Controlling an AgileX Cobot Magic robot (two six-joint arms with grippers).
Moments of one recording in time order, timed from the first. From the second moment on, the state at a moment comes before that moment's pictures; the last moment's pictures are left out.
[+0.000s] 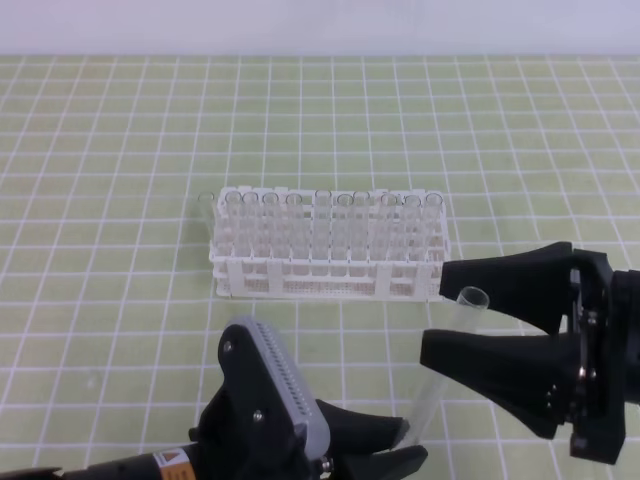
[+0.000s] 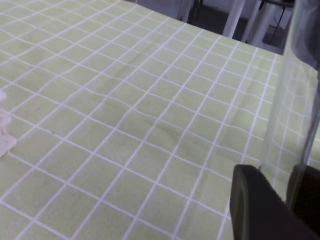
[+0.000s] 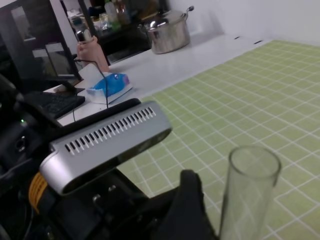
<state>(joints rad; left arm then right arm) -1.11 1.18 -0.44 0.50 -0.38 -0.51 0.27 1.02 -0.53 1.73 1.05 -1.72</state>
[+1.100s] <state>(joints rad) -1.11 1.29 -0.44 0.50 -0.60 -0.52 0.28 1.05 -0.55 1.73 1.10 -1.73</state>
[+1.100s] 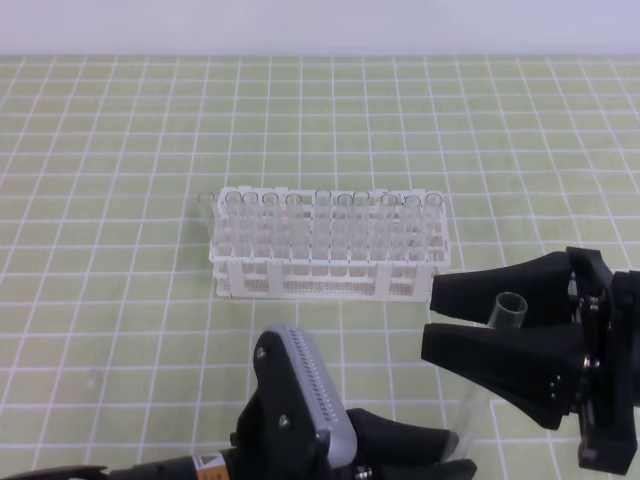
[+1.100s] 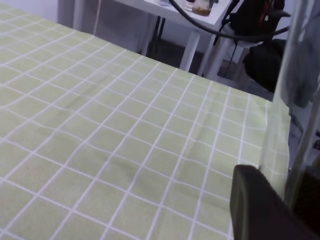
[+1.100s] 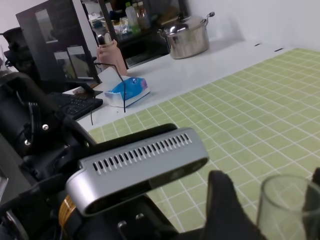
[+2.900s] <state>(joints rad) -1.11 1.30 -0.44 0.39 -0.60 -0.48 0.28 1.04 -0.55 1.73 0.99 -1.72</state>
